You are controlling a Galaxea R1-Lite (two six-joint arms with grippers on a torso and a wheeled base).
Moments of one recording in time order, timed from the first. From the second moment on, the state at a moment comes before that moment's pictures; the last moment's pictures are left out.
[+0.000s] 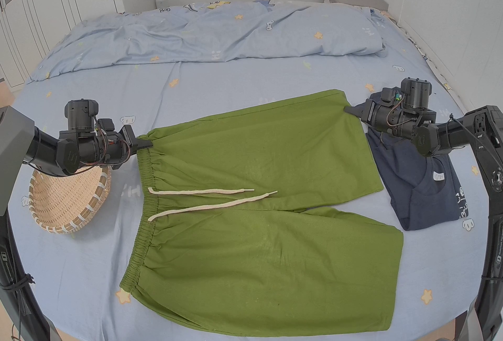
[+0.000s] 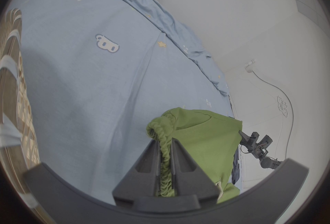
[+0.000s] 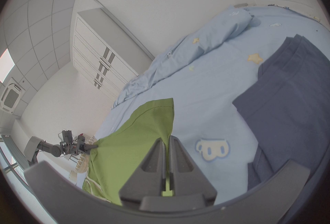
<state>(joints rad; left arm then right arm) 0.07 2.14 -1.30 -0.36 -0.54 -0.54 0.08 2.33 -1.64 -0.47 0.56 0.40</state>
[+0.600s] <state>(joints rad) 0.07 2.15 -1.33 -0.36 -0.53 -0.54 0.09 2.31 -1.60 -0.52 0.53 0.41</state>
